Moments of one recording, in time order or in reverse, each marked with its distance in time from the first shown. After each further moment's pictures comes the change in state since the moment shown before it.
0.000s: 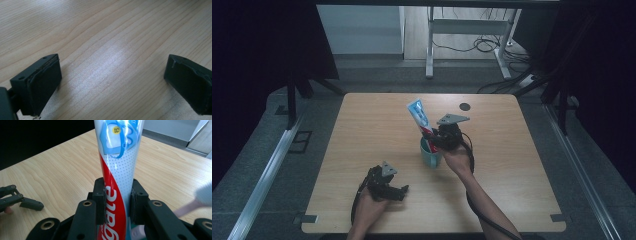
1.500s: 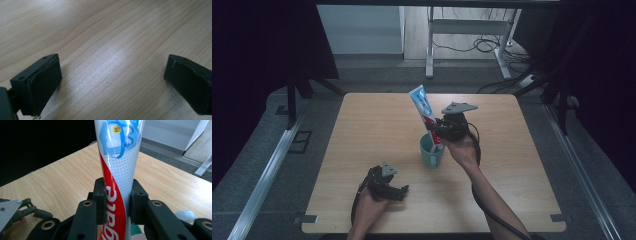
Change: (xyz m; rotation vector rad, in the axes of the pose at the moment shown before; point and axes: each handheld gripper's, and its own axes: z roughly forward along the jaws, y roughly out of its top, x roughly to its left) left arm 0.000 0.000 0.000 -0.002 0.000 0.001; right arm 0.002 0.039 -0.032 -0.036 -0.002 -0.017
